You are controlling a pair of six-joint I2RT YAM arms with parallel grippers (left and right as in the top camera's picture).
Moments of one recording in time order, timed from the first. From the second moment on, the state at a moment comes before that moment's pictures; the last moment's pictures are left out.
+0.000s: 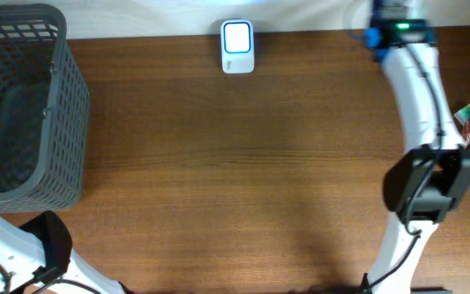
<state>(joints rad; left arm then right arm) 0.52 1.97 3.10 -1.69 0.21 -0.39 -0.07 2.17 2.15 -0.91 0.56 0.23</state>
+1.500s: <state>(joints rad) 0.52 1.97 3.10 -1.69 0.21 -0.39 -0.04 1.46 2.14 -1.69 0.00 0.36</state>
